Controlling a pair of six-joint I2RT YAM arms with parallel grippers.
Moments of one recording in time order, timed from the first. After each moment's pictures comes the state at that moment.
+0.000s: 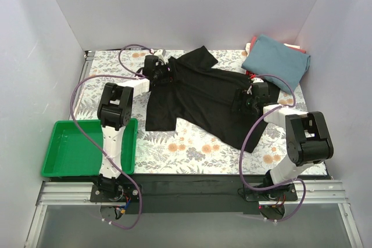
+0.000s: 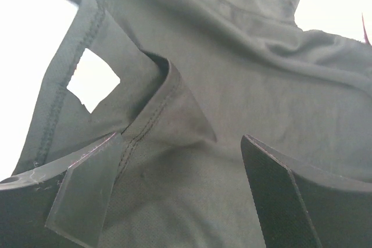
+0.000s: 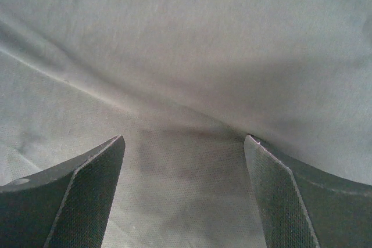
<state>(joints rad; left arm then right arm) -0.28 2.28 1.56 0.19 0.29 -0.42 0.17 1.61 0.76 0.07 -0.09 0.31</state>
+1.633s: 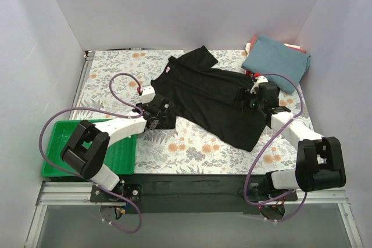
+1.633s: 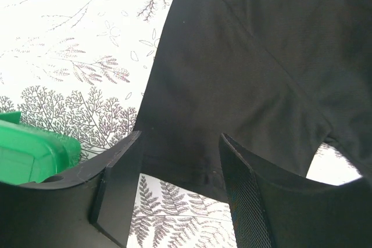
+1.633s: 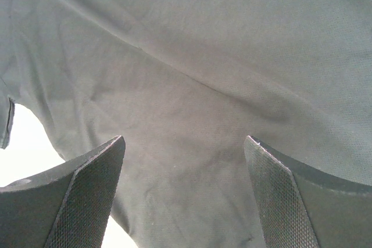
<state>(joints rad) -0.61 1.56 0.84 -0.26 -0.62 -0.72 0.17 1.35 0.72 -0.05 -0.21 0.29</state>
